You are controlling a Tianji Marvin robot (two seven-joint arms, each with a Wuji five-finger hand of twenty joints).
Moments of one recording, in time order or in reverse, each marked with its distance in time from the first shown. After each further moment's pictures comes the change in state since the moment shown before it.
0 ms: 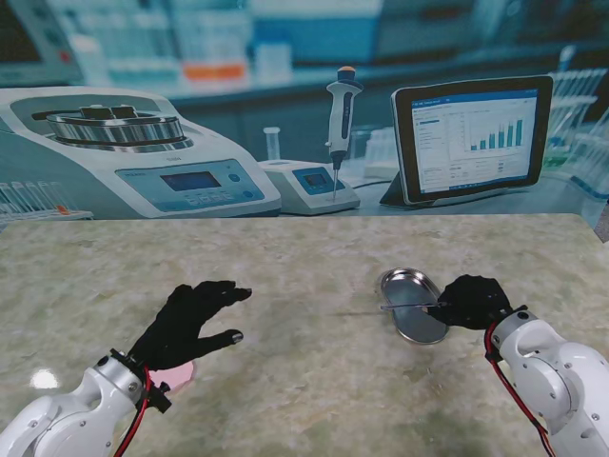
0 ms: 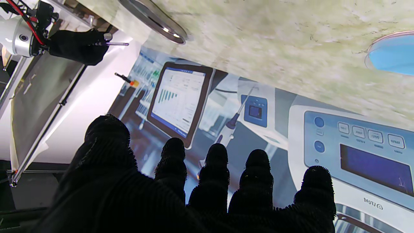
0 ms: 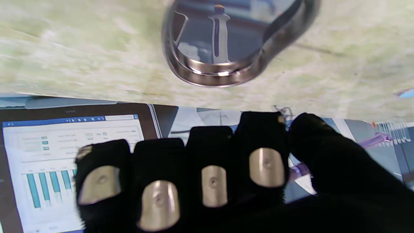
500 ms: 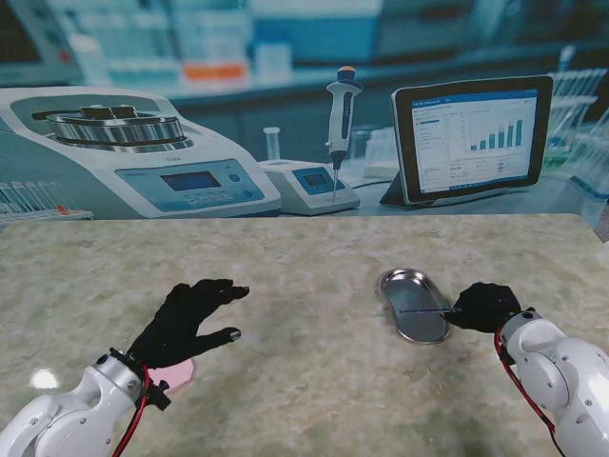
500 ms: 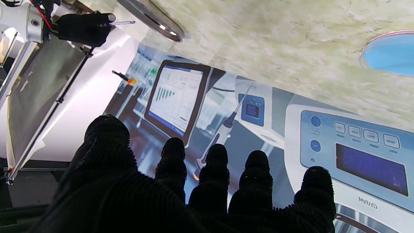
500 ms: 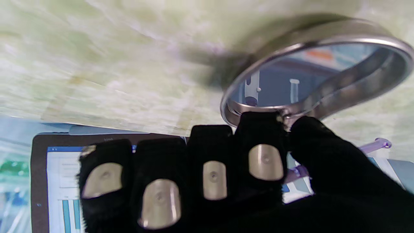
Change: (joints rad) left arm -0.014 -0.001 0.000 0.023 -0.008 -0.005 0.009; right arm 0.080 0.019 -0.030 0.165 -0.063 0.040 0.020; left_hand 0.000 0.000 -0.003 0.000 0.000 0.000 0.004 0.000 0.000 0.000 -0.012 0.000 -0.011 -0.008 -0.001 -0.001 0.000 -0.001 -0.005 -0.014; right_hand 0.000 0.033 -0.029 0.000 -0.040 -0.005 0.012 -0.024 -0.041 -0.010 0.000 0.000 -0.003 -0.014 -0.001 -0.014 -0.039 -0.020 0.000 0.000
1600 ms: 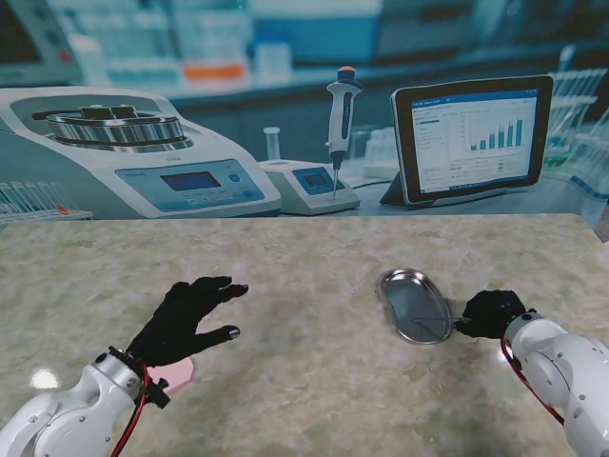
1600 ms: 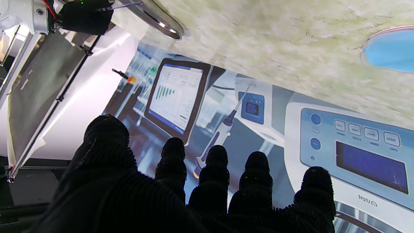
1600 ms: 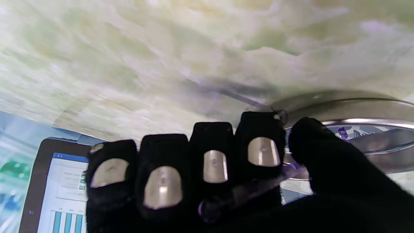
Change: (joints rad) left arm -0.006 -0.001 -0.003 0.005 -0.004 -0.005 0.002; right arm 0.048 0.032 -0.041 0.081 -0.132 -0.011 0.037; left_hand 0.000 0.000 -0.005 0.000 0.000 0.000 0.001 0.000 -0.010 0.000 -0.012 0.000 -0.010 -0.002 0.000 -0.001 0.000 -0.002 0.000 -0.015; right_hand -0.001 0.013 -0.023 0.000 -0.097 -0.017 -0.002 -0.012 -0.075 -0.015 -0.028 -0.023 -0.077 -0.024 -0.028 -0.001 -0.085 -0.038 0.000 0.021
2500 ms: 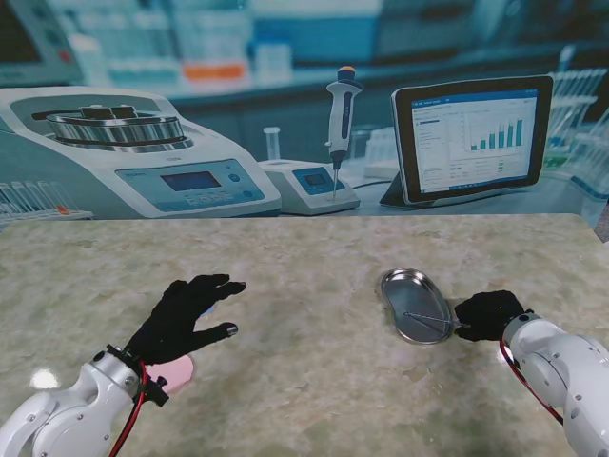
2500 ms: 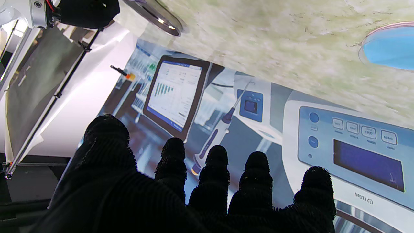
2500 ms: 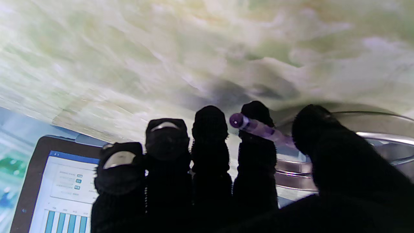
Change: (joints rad) left arm -0.002 -0.001 -0.006 0.000 -0.014 0.004 -0.002; right arm 0.004 0.003 -0.011 0.002 -0.038 -0.003 0.008; left_hand 0.000 0.000 0.000 0.000 0.000 0.000 0.001 0.000 0.000 0.000 -0.001 0.000 0.000 0.000 0.000 0.000 0.000 0.000 0.000 0.000; right_hand 0.024 -0.109 0.034 -0.058 -0.436 -0.028 -0.401 -0.322 -0.321 0.015 -0.361 -0.308 -0.258 0.014 -0.277 -0.027 -0.191 -0.063 -0.032 0.030
